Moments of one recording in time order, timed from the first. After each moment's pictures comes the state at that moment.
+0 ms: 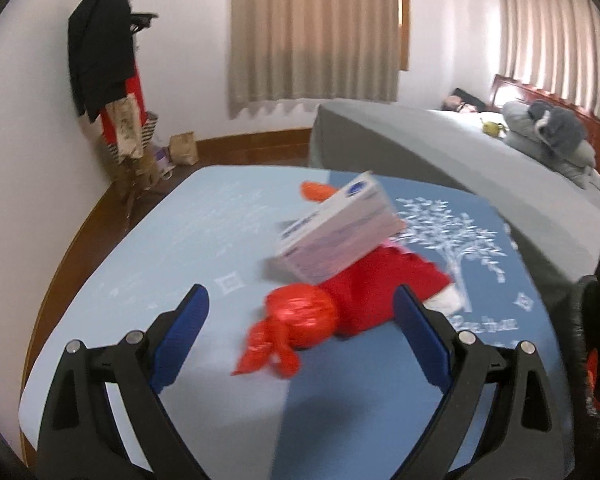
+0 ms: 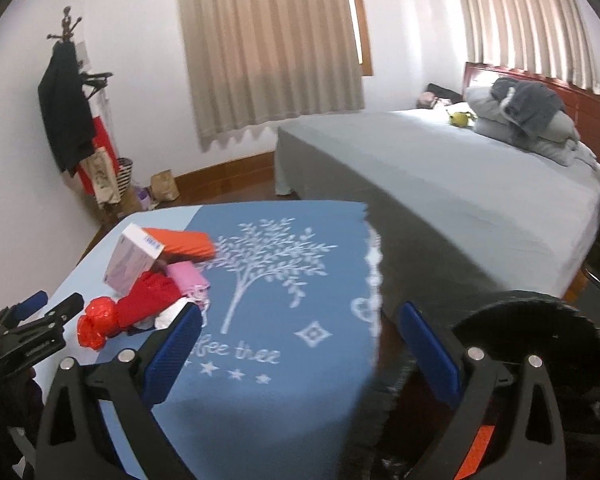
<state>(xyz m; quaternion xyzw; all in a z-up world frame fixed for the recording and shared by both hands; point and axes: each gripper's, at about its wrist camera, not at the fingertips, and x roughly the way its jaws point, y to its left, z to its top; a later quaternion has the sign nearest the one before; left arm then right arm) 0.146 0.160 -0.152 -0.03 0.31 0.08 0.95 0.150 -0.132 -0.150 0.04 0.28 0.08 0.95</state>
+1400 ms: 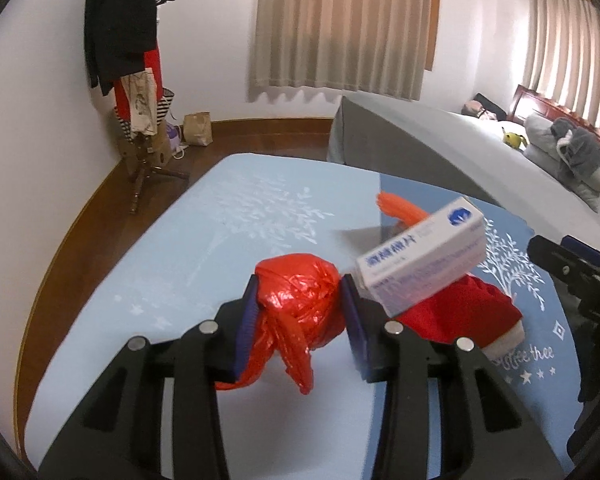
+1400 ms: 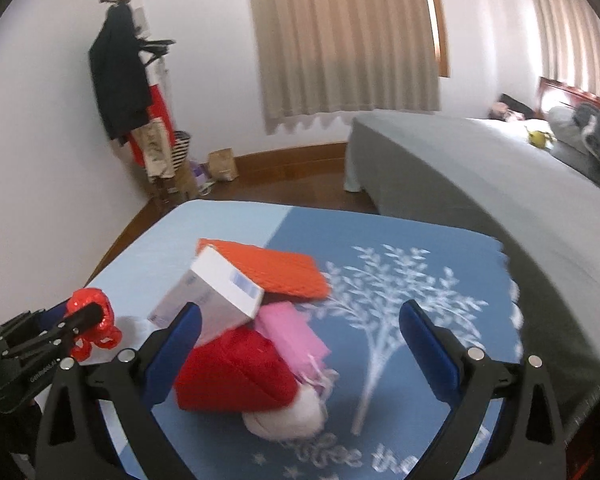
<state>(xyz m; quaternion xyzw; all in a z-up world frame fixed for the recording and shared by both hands) 0.181 0.232 -0.155 -0.06 0.32 0.09 0.94 0.240 -0.004 -0.153 -0.01 0.29 0.20 0.94</state>
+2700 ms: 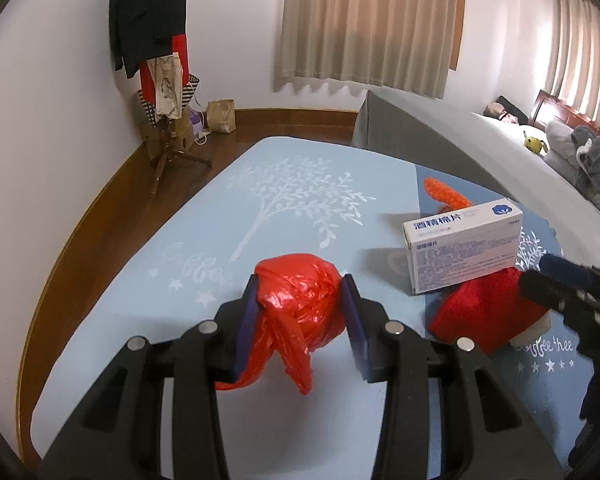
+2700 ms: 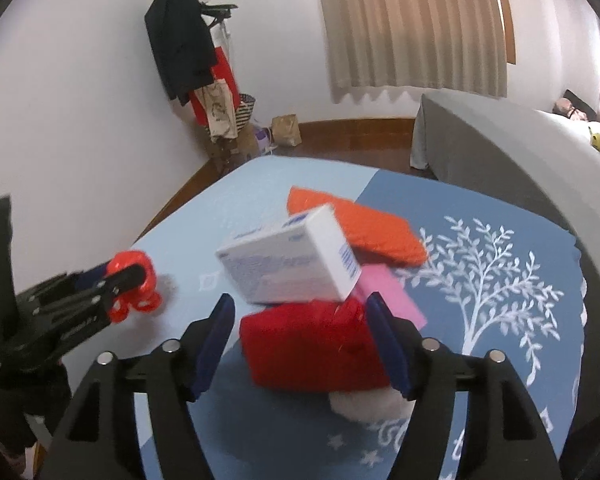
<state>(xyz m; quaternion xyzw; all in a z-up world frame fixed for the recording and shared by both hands) 0.161 0.255 -0.163 -0.08 0.33 0.13 0.93 0.226 0.039 -0.176 -0.03 0.33 0.30 0.89</state>
